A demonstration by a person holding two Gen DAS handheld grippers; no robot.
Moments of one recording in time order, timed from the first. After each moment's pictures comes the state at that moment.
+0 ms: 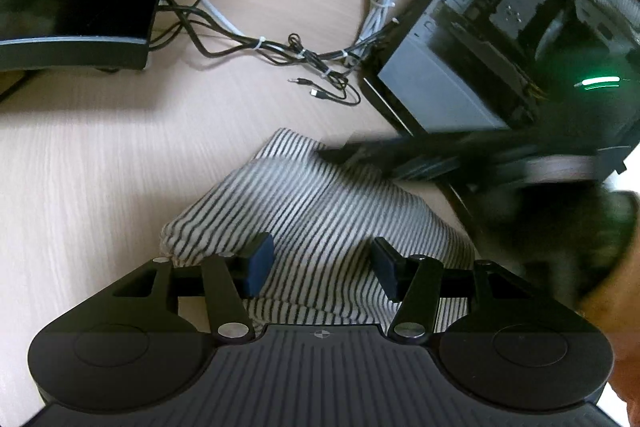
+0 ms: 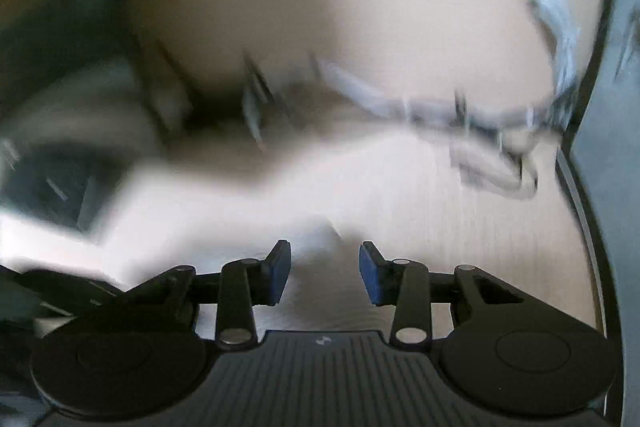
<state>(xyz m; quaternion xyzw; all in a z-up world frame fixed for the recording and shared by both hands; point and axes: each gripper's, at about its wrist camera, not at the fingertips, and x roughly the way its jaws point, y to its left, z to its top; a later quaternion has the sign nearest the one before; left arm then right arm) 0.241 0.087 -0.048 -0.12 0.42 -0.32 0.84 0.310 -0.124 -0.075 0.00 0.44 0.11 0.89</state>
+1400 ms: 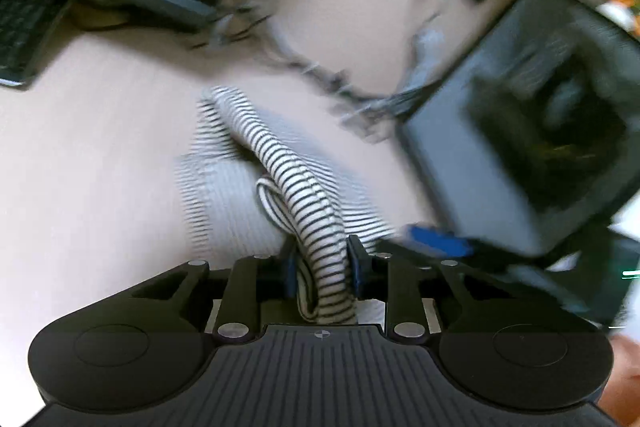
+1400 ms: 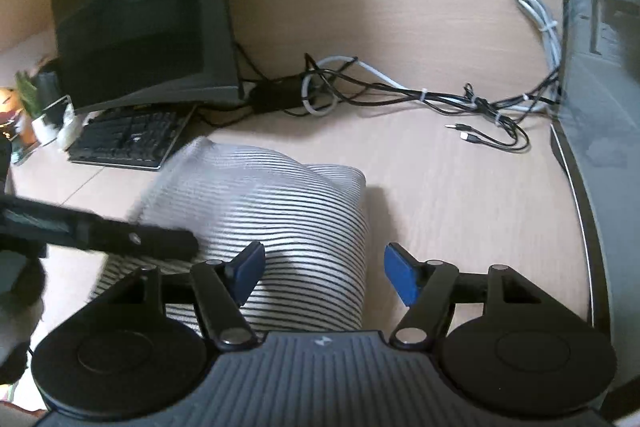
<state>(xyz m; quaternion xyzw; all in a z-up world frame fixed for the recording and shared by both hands) 0.129 0.045 -0.024 -0.24 0.35 -0.17 0.89 0.181 -0.199 -0.070 0.01 0.33 0.25 0.91</state>
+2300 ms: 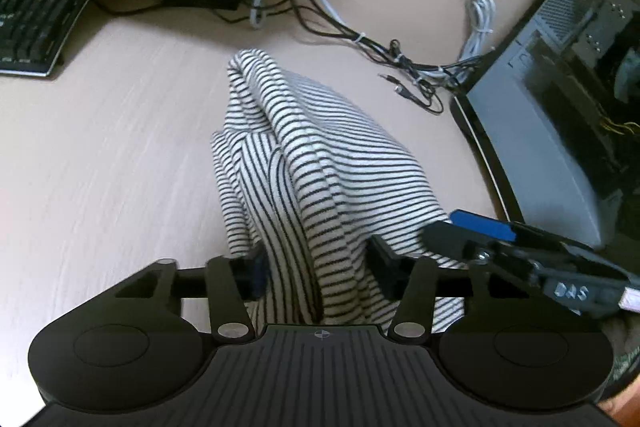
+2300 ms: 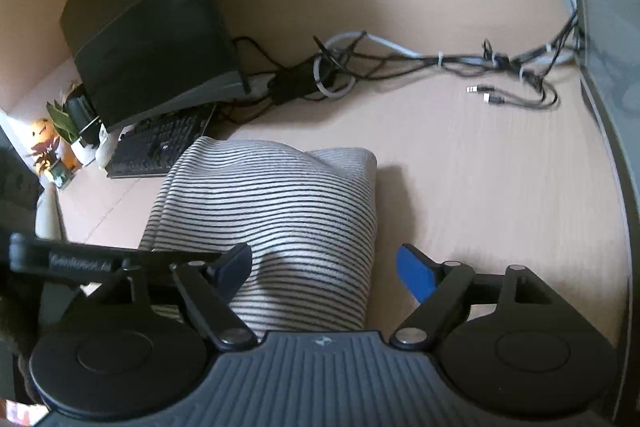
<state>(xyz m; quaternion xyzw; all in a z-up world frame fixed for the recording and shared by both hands) 0.155 0.033 -0.038 -0.19 0.43 -0.08 0.88 0.217 -0.231 -0.083 0.10 0.38 0.31 0.87</state>
